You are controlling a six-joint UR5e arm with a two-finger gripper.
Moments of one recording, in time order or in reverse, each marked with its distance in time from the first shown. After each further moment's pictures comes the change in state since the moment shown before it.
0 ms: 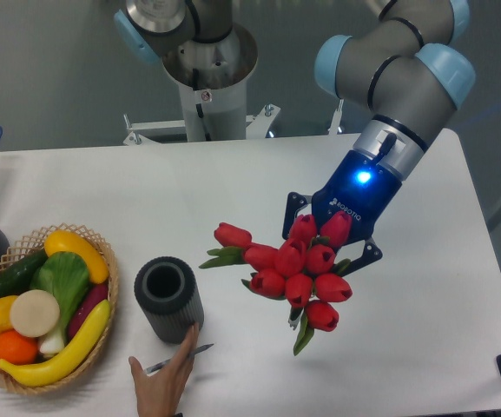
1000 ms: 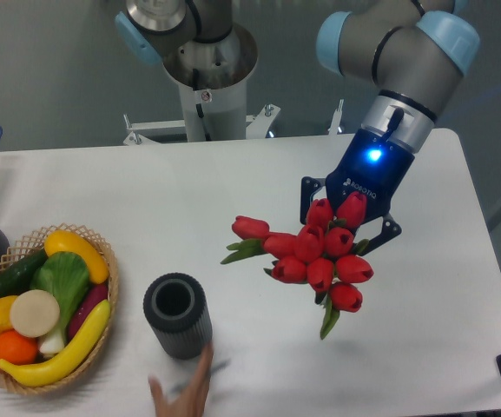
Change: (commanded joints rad) arm 0.028 0.086 -0.026 -0.003 0.283 0.008
